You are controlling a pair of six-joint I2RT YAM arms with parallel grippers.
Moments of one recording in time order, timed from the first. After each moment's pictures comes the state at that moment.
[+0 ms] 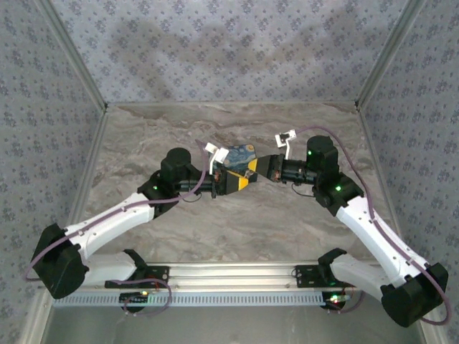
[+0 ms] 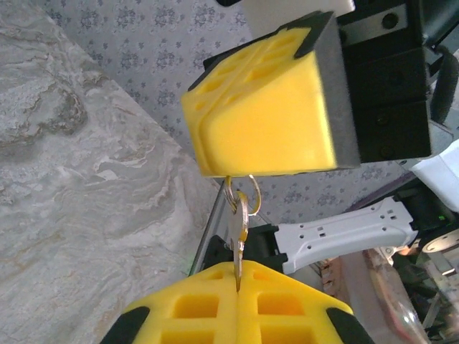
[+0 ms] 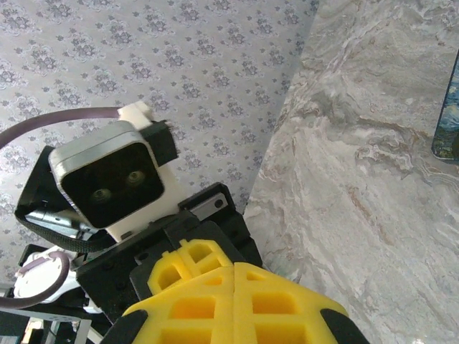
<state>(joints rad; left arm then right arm) -0.79 1.19 0.84 0.21 0.73 -0.71 0.48 0.99 0.92 -0.20 -0.75 0.90</state>
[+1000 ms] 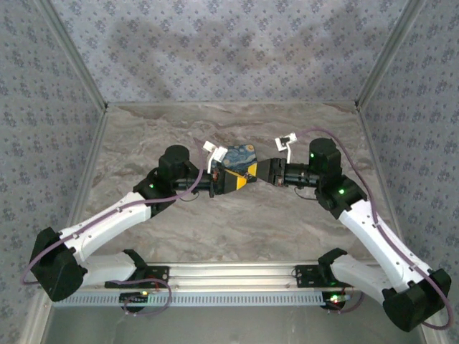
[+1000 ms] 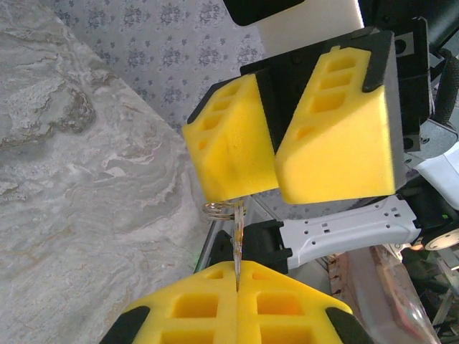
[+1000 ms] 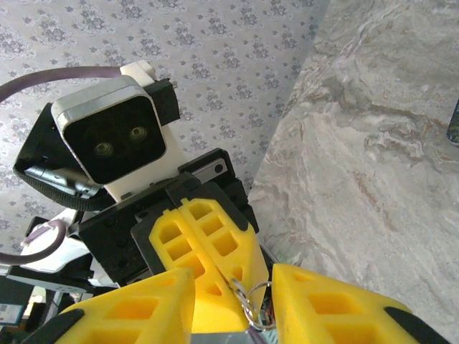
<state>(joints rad) -0.78 1.17 0.88 0.11 0.73 -0.67 0.48 0.95 0.91 -0.24 -0.80 0.85</state>
